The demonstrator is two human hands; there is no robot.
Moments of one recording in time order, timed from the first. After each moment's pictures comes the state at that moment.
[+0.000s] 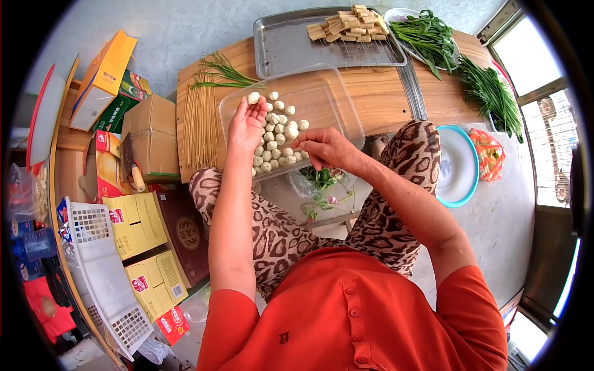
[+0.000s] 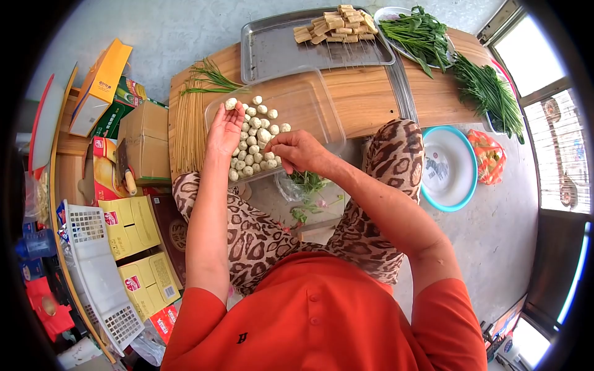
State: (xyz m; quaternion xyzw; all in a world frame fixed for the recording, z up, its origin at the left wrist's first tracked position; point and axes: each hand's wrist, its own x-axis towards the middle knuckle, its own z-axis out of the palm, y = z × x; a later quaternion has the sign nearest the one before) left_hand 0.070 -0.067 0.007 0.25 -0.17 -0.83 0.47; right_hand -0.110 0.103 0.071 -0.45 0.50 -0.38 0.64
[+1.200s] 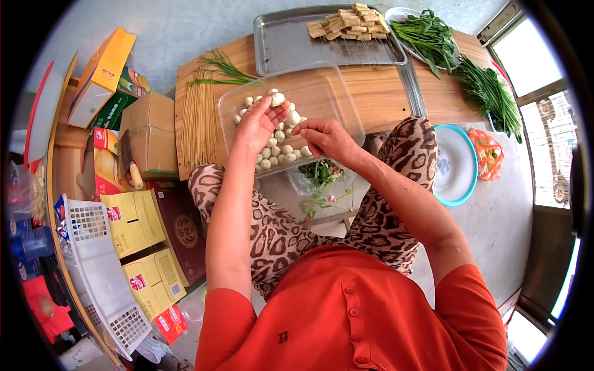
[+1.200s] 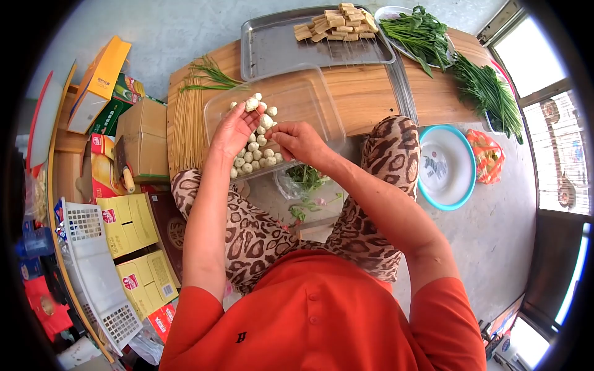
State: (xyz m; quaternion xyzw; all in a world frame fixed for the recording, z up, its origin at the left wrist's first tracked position) left_hand 0.057 -0.040 0.030 0.25 -0.30 -0.85 0.34; right_hand -0.107 0.094 0.057 -0.44 0.52 -0.44 0.59
